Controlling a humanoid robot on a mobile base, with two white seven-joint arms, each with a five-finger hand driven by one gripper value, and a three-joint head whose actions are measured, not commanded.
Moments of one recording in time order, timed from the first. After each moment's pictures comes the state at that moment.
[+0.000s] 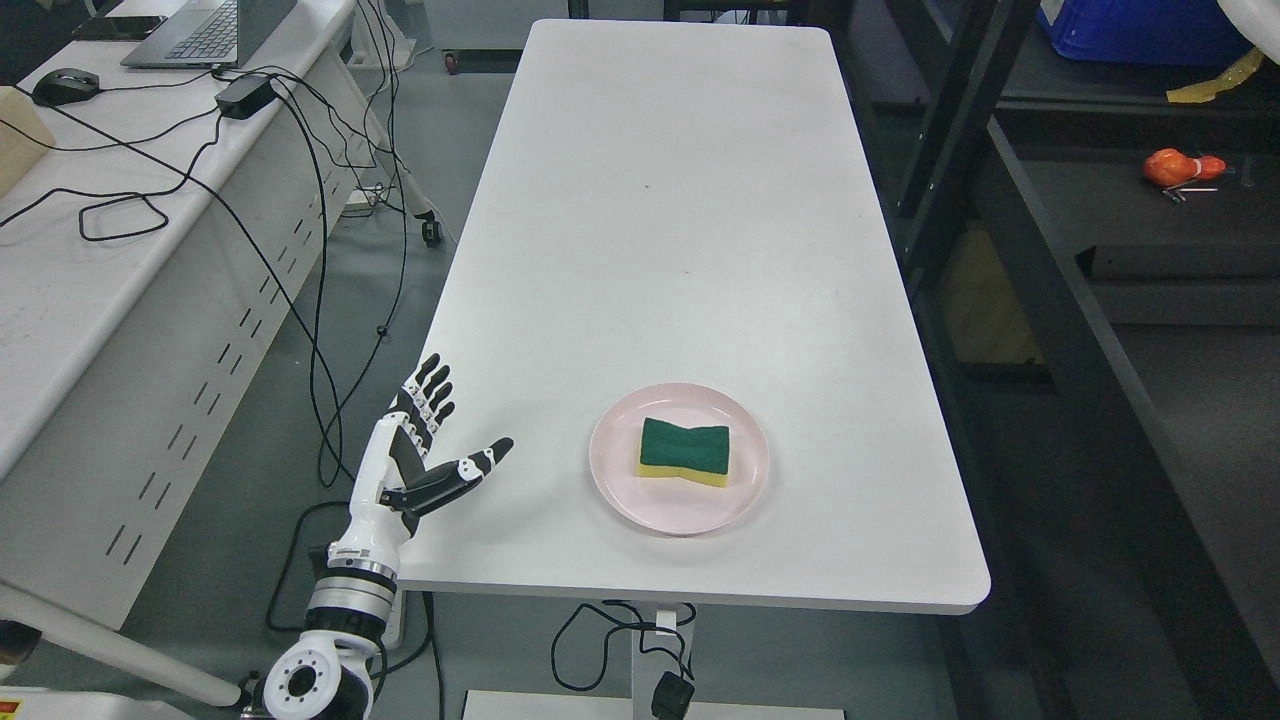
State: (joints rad) left arm -0.10 0.00 0.00 -1.63 0.13 0.01 -0.05; right arm -0.07 0.00 -0.21 0.00 -0.11 0.08 -0.07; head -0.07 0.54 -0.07
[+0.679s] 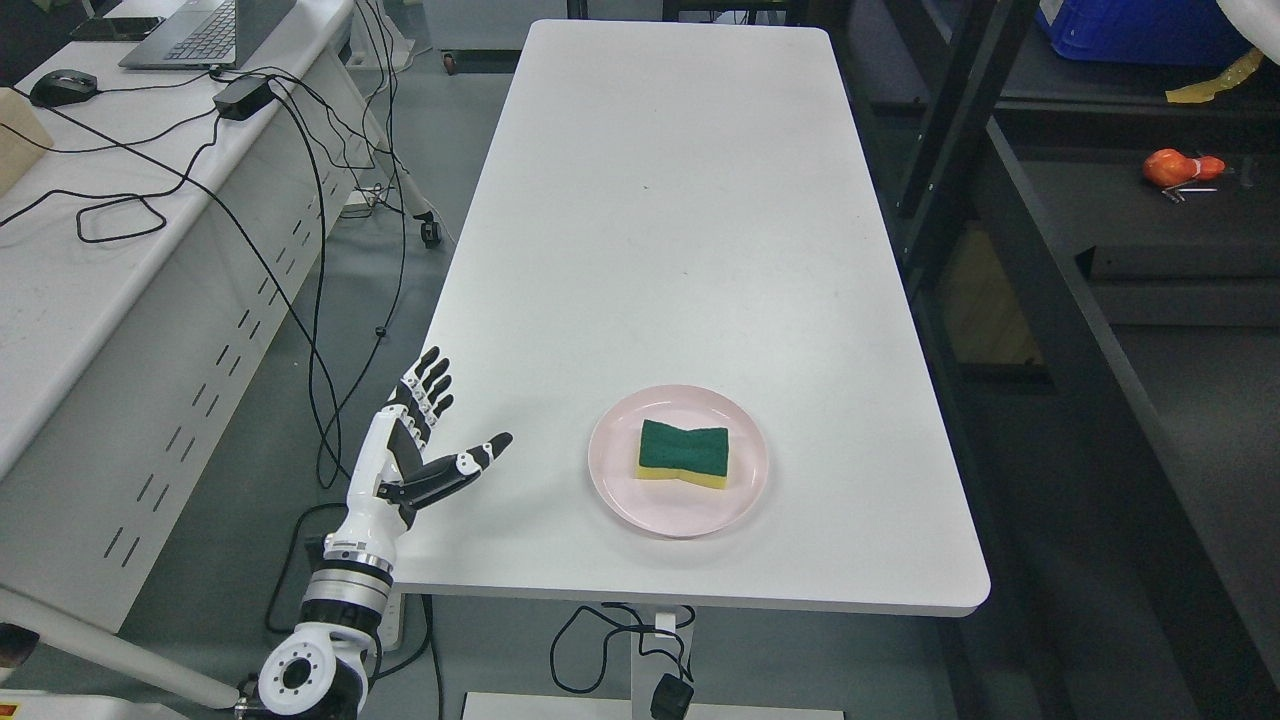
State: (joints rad) left arm -0.13 0.03 0.00 -1.63 0.12 -0.03 -0.09; right arm -0.07 0.00 -0.21 0.00 -0.11 0.08 -0.07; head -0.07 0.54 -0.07
